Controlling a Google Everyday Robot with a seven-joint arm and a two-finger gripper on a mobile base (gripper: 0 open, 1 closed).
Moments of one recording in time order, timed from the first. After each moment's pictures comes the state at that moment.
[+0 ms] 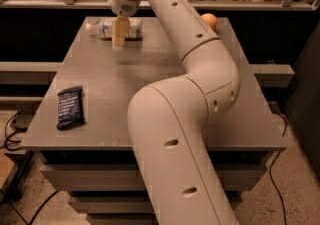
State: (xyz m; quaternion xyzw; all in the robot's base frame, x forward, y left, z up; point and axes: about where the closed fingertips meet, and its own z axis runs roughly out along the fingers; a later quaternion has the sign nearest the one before) arm 0.794 0.152 0.891 -0.76 0.58 0.03 0.28
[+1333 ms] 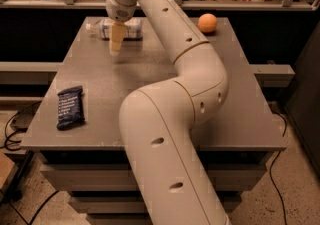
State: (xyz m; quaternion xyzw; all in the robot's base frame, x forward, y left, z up) arm 0.797 0.161 0.868 -0.76 0.60 0.04 0.25
